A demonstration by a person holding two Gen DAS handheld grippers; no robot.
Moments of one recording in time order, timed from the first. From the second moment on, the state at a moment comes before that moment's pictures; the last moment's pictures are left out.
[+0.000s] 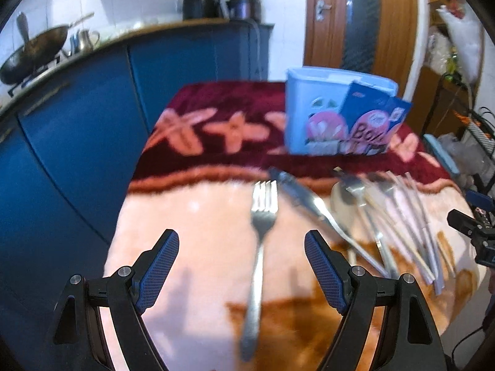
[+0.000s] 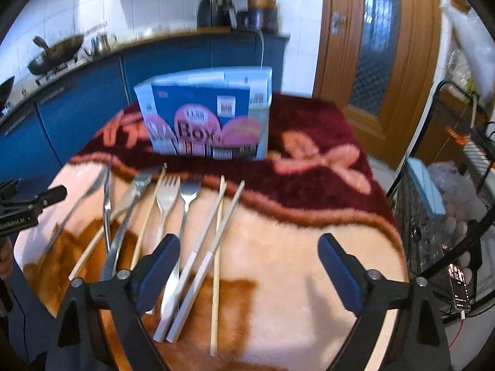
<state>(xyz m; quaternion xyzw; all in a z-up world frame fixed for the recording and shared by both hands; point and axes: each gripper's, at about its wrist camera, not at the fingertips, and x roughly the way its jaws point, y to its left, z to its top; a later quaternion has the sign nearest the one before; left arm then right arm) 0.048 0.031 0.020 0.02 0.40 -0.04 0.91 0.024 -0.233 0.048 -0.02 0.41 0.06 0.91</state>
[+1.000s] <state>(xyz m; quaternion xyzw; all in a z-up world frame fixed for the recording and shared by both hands) 0.097 0.011 -0.009 0.03 0.56 -0.10 0.82 0.101 -0.232 0.016 0.05 0.56 0.11 0.82</state>
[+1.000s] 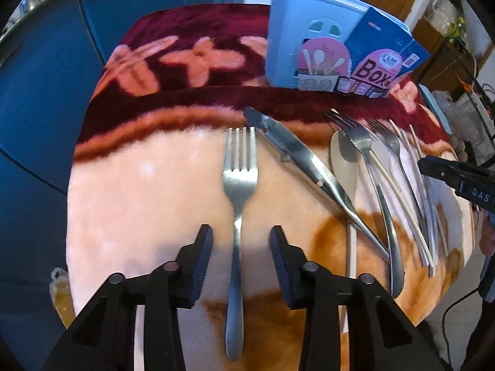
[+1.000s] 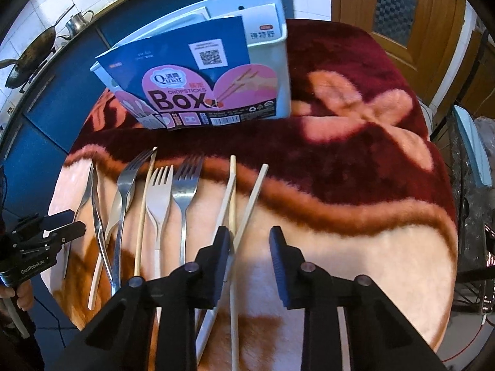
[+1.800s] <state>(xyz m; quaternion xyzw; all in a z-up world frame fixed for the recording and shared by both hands) 0.034 0.030 0.039 -0.04 0.38 -0.14 0.91 0.042 -0.251 0.066 0.13 0.40 0.17 0.89</state>
